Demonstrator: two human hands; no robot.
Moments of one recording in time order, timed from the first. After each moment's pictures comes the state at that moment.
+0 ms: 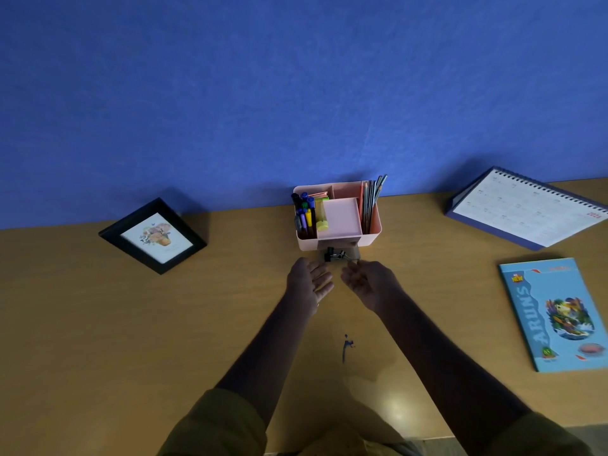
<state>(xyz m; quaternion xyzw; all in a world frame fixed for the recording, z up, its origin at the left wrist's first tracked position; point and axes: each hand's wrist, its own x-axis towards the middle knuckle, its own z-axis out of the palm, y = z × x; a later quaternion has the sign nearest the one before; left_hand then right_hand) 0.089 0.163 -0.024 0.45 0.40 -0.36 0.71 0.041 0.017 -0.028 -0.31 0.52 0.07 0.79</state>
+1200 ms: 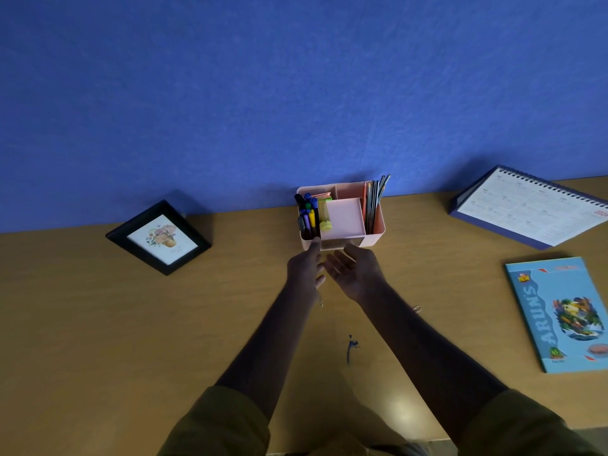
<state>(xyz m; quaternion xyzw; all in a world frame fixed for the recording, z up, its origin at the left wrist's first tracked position) 0.105 0.166 -0.019 0.58 0.31 -0.33 0.68 0.070 0.048 -0.019 -0.25 0.47 0.05 0.84</state>
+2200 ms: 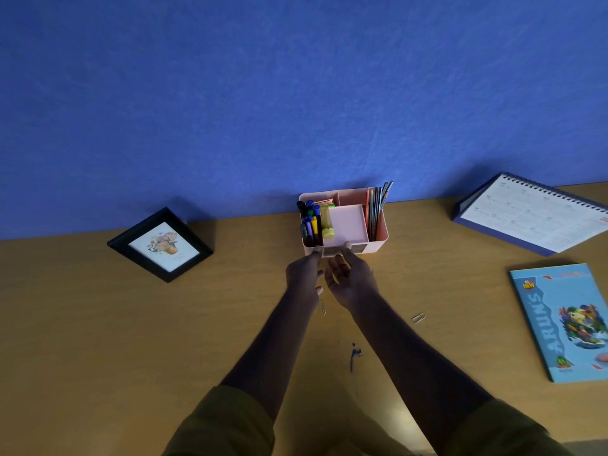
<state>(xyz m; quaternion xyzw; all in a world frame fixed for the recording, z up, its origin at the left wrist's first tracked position) 0.118 0.161 -0.032 0.62 0.35 -0.33 0.62 0.081 0.063 -0.036 -0.26 0.49 0.09 0.83</state>
